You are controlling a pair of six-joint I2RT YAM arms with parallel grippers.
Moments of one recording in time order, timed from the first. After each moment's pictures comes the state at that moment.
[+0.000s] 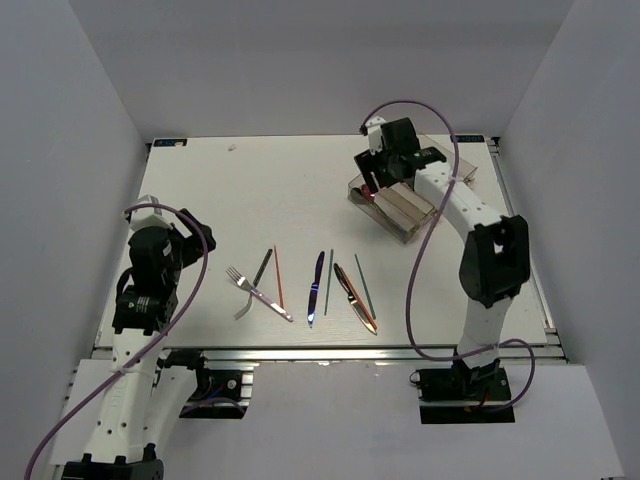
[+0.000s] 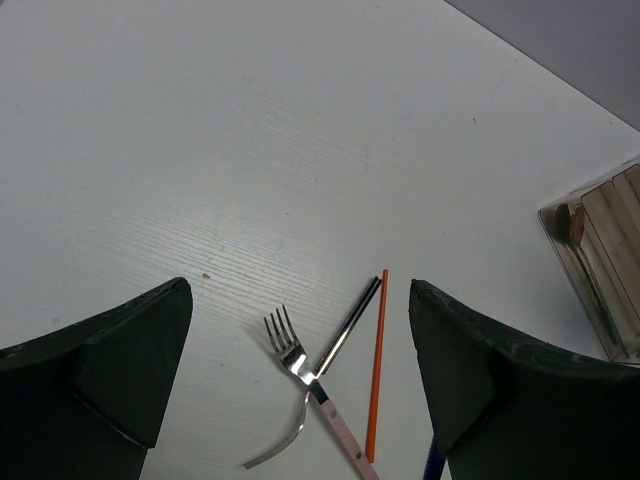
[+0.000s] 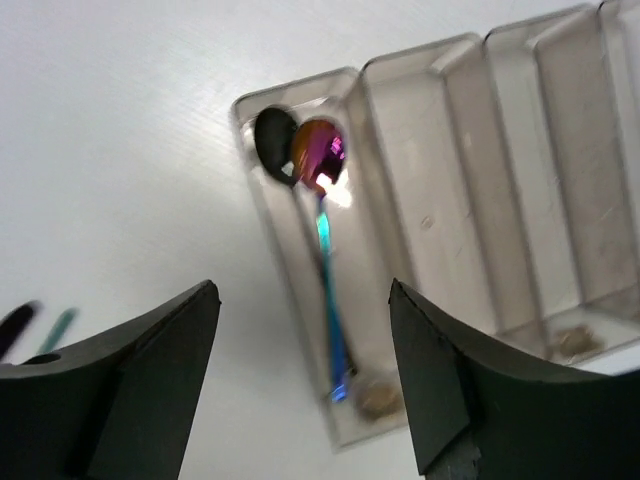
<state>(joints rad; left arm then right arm) -0.06 0.66 0.78 -0.50 -0.17 -0.47 0.41 1.94 1.72 -0.56 0.01 -0.24</state>
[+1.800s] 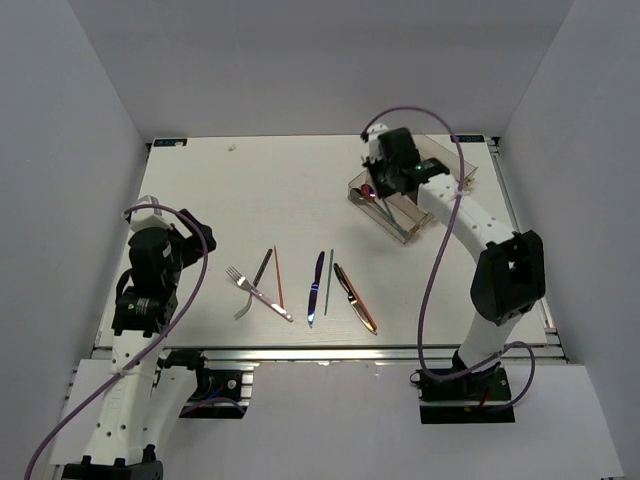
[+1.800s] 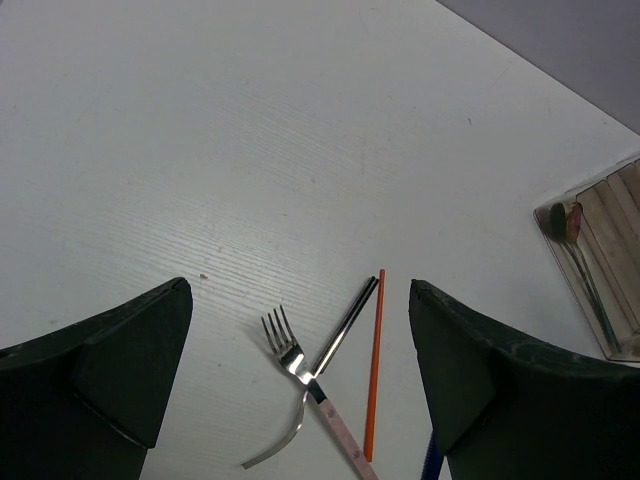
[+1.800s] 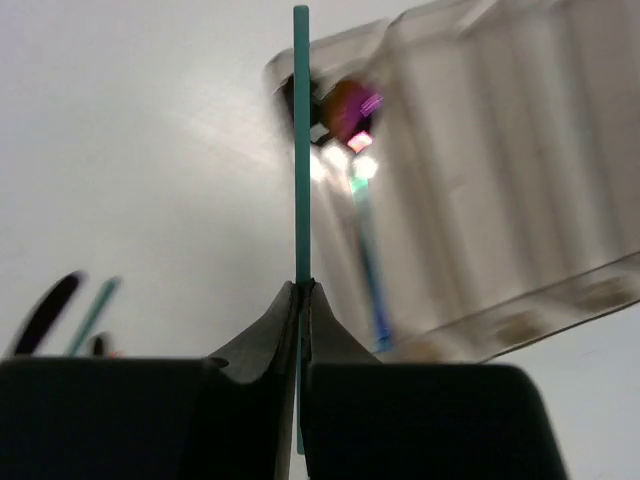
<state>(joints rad) -0.07 0.65 0.78 -0.50 -0.17 -0.47 0.55 1.73 1.48 -0.57 0.08 -0.01</state>
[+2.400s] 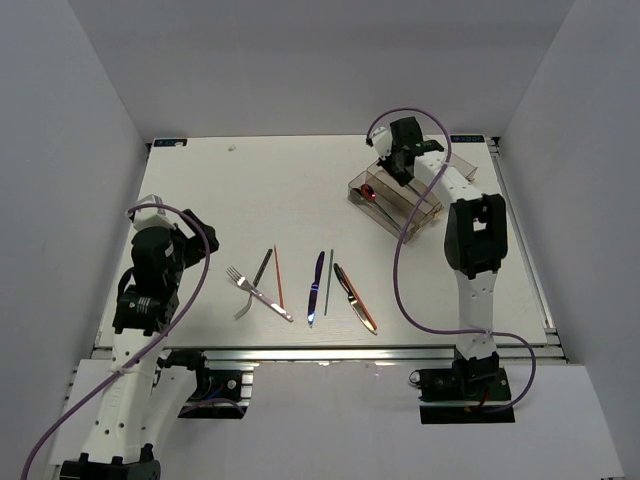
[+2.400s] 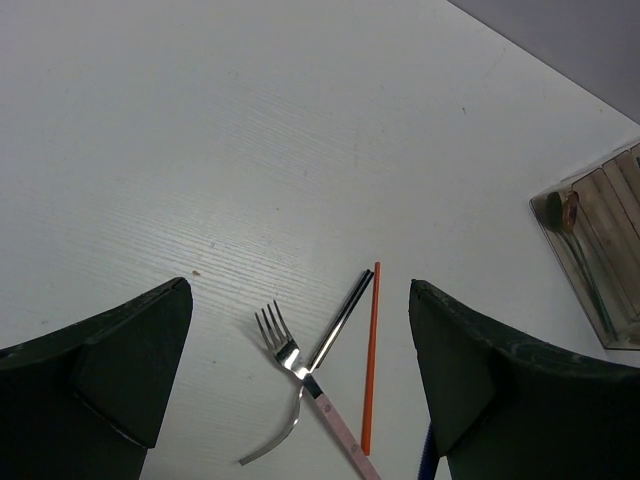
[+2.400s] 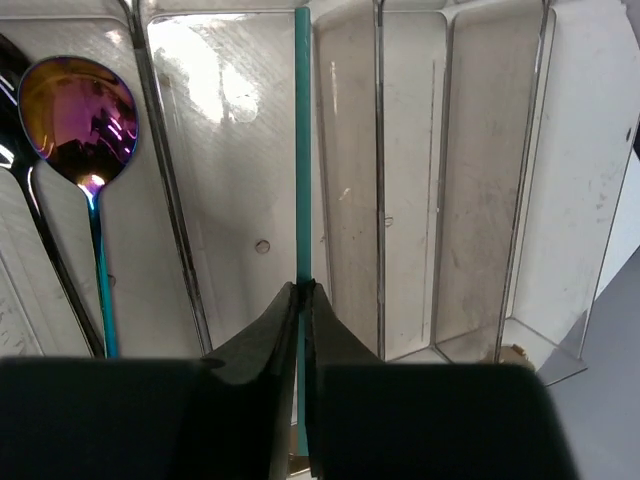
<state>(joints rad) -0.09 0.66 0.78 -0.50 -0.17 -0.47 0.29 2.21 1.93 -0.64 0.09 -0.58</state>
